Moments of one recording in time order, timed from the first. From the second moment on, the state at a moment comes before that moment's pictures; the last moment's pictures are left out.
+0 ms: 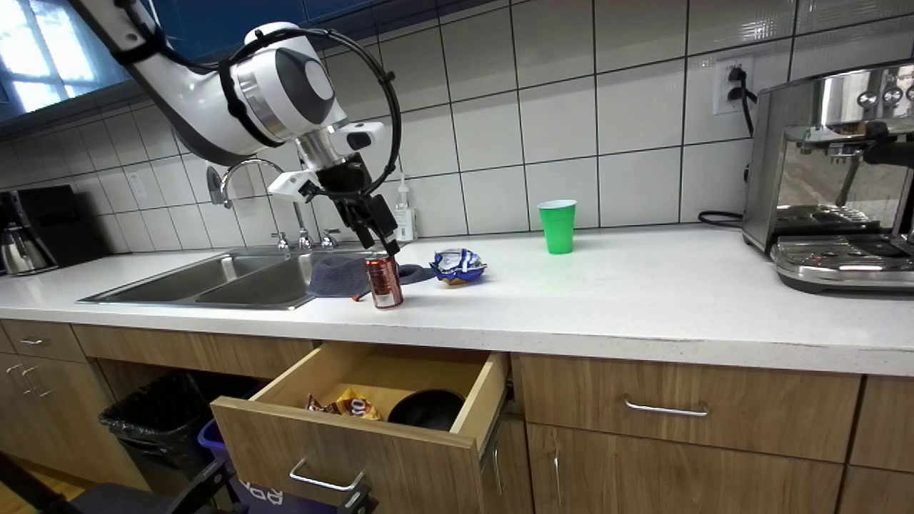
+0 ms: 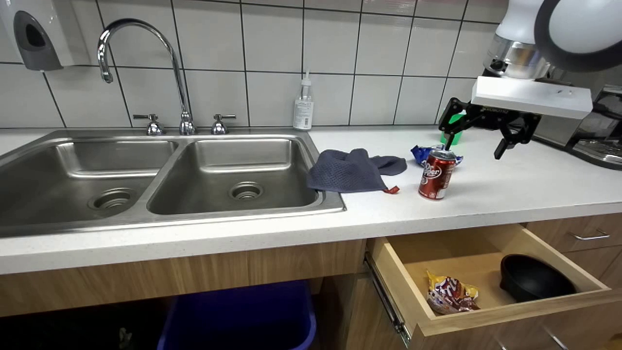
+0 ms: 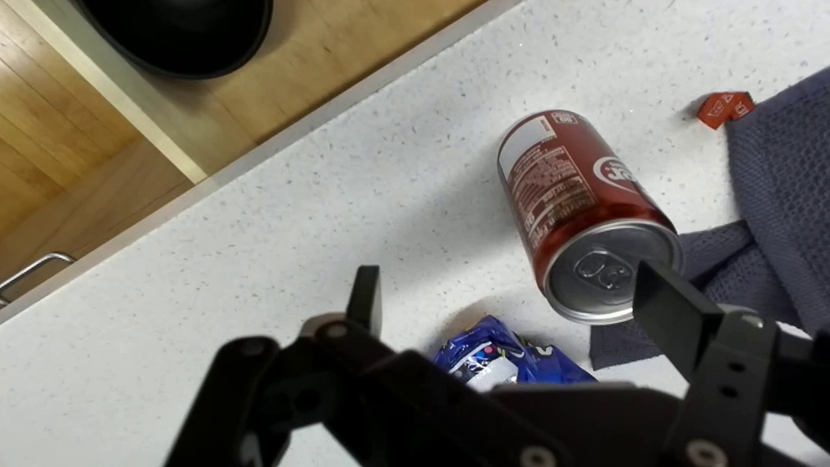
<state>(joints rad) 0.03 0.03 0.01 -2.43 -0.34 2.69 0.83</state>
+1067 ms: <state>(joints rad) 0.04 0.25 -0.08 -2.16 -0.32 2.69 0.84</state>
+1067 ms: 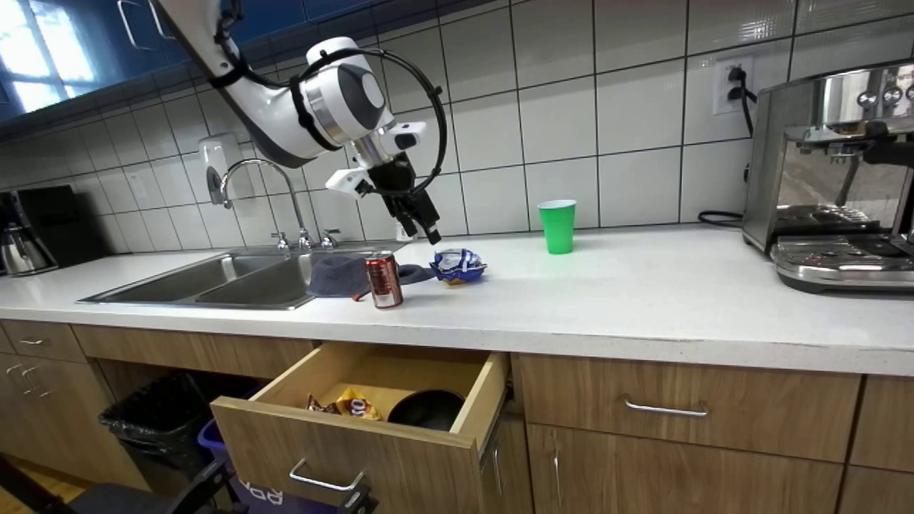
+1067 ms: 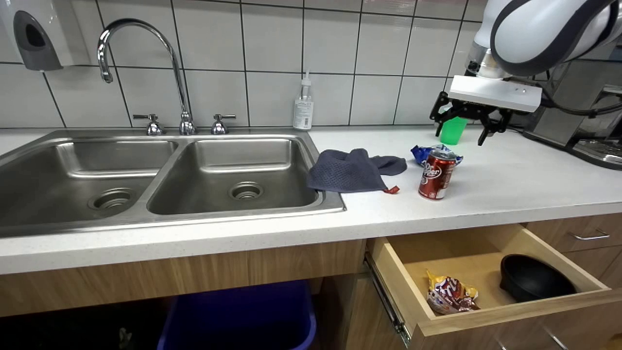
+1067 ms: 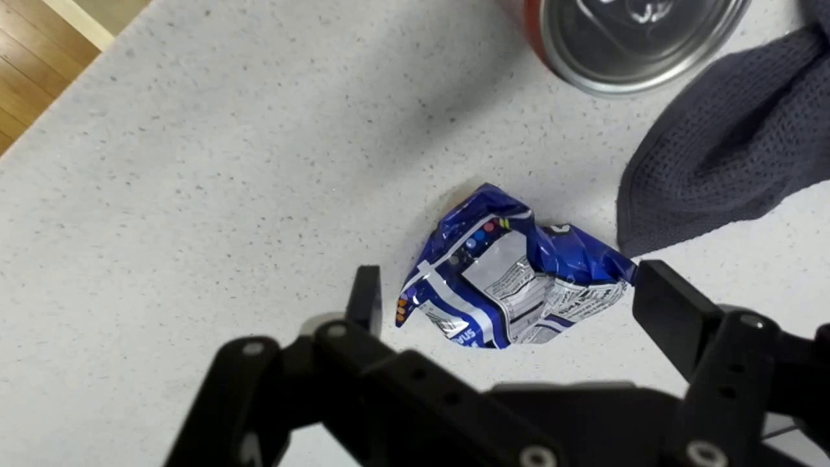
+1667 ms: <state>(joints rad) 0.09 0.39 -0.15 -2.00 -0.28 2.69 0.86</state>
